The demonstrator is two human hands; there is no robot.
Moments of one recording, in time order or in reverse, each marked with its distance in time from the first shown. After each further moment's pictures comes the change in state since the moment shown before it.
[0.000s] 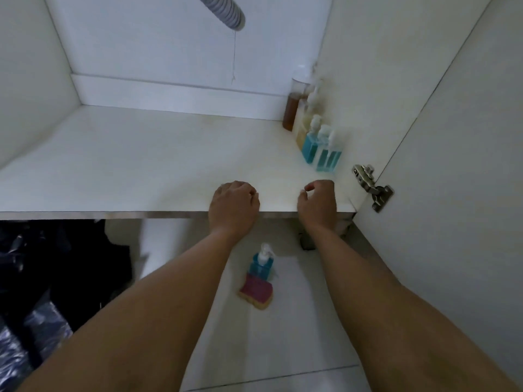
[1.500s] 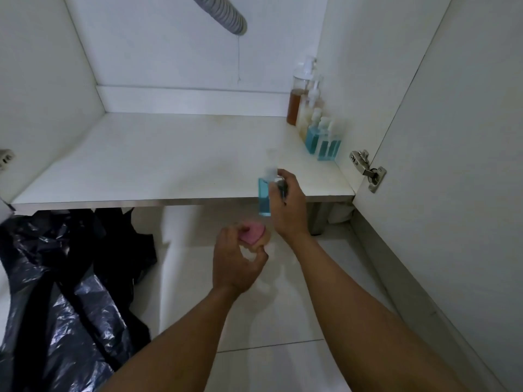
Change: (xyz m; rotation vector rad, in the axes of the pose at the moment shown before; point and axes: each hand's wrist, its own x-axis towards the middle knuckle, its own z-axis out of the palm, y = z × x) left_hand -0.146 -0.018 0.010 -0.399 0.126 -0.078; right_hand -0.095 -0.063 -0.016 0.623 -0.169 -0.089
